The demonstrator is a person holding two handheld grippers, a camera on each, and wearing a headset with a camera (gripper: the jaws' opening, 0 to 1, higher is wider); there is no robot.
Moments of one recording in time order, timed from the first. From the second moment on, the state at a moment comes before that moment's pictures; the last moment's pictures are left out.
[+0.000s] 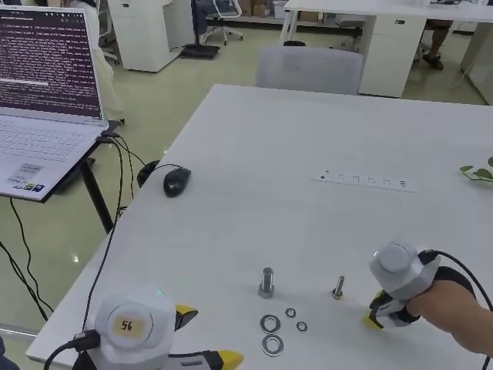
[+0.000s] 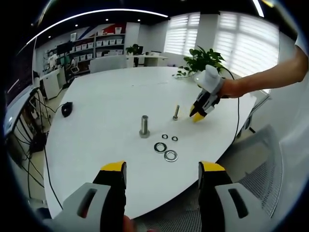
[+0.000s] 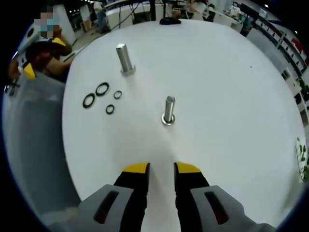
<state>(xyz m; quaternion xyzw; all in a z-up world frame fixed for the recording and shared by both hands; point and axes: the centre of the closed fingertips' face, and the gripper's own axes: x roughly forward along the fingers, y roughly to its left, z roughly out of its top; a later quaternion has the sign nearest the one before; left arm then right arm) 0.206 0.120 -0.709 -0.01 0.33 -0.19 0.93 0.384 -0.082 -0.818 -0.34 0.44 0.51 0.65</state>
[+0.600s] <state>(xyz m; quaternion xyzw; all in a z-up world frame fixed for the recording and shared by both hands) 0.205 0.116 -0.710 -0.01 0.33 -0.20 0.92 0.339 -0.037 -0.823 -0.35 0.41 0.57 0.62</state>
